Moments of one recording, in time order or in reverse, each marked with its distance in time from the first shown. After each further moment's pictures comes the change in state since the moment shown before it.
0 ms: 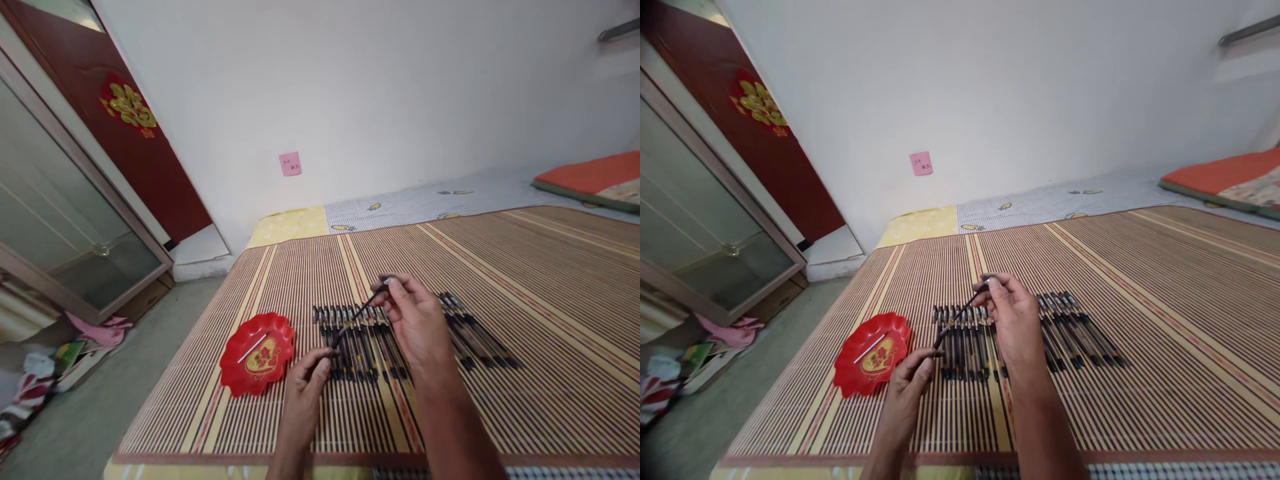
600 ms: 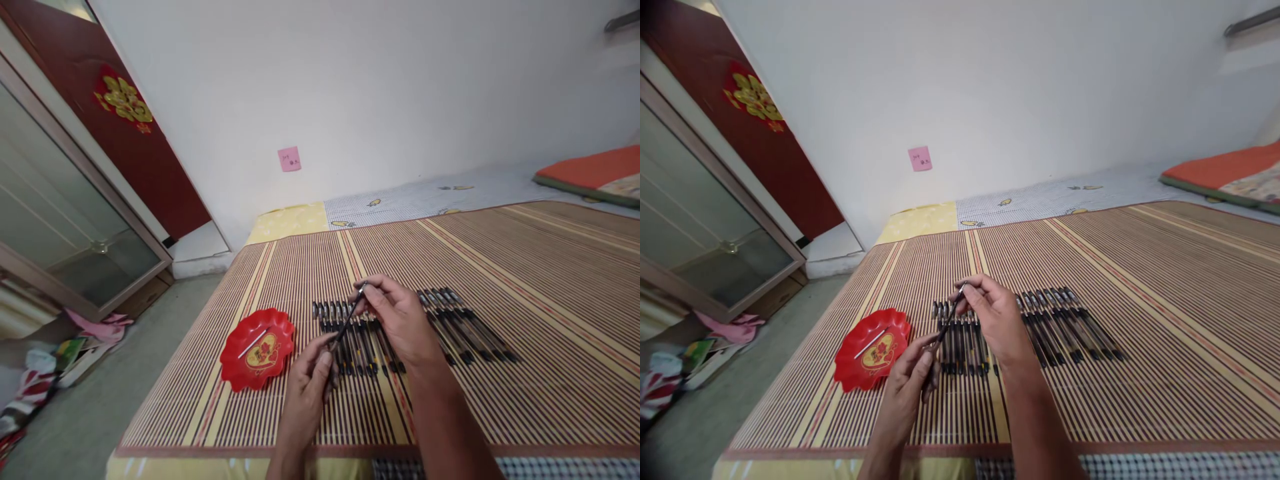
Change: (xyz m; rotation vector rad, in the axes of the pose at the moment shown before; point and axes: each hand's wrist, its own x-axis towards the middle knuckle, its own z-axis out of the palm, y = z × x) left_hand -0.006 0.023 0.006 -0.078 -0.090 -0.052; right_hand -0.007 -0.002 0.008 -0.208 -0.319 0.004
